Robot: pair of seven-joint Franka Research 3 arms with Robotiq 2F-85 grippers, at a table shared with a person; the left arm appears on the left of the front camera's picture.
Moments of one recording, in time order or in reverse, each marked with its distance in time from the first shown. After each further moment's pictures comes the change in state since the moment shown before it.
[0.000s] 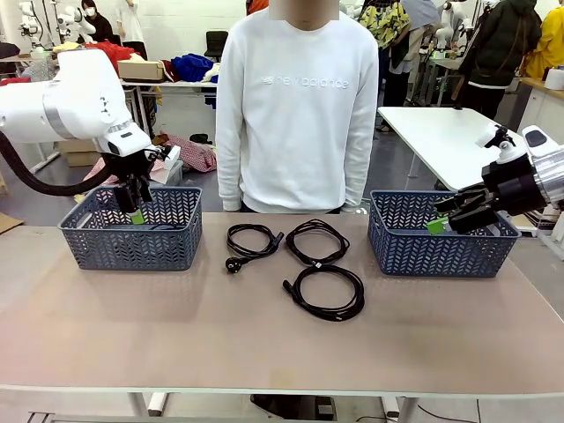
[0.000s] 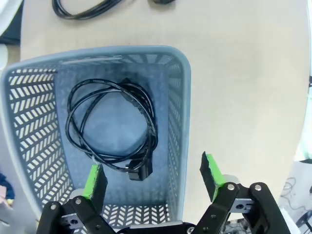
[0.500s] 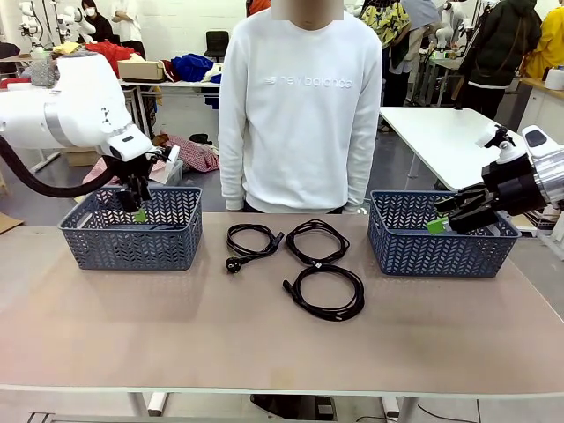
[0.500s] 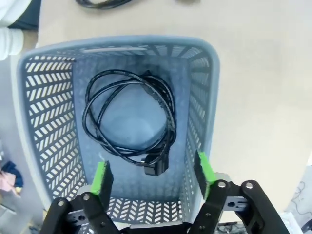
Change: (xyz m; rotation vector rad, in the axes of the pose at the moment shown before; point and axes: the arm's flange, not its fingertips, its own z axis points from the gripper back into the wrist) left arm -0.001 0.004 -0.002 0.081 0.024 0.011; right arm 0.000 0.000 0.000 0.000 0.000 0.000
